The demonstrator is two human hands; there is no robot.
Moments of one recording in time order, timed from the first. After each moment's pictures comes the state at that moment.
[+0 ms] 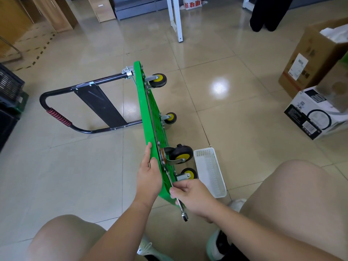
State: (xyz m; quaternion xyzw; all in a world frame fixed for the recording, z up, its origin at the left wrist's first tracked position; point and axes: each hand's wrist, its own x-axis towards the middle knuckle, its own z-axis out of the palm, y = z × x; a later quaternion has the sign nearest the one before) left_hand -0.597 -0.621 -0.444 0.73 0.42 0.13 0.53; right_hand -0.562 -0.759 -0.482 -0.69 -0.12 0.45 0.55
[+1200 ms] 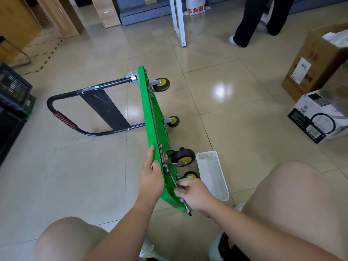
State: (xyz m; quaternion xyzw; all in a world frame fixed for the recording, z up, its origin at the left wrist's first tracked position) left_hand -0.600 -0.616 -0.448 0.72 0.42 0.12 0.53; right_hand -0.546 -0.747 -0.507 -0.75 -0.13 0.44 0.48
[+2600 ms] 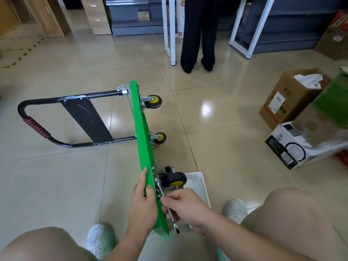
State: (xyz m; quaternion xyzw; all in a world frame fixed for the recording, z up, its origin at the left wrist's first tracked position) left_hand -0.594 -0.607 -0.468 0.76 0.39 0.13 0.50; right_hand -0.523 -0.727 -0.438 -0.71 -0.08 0.47 0.52
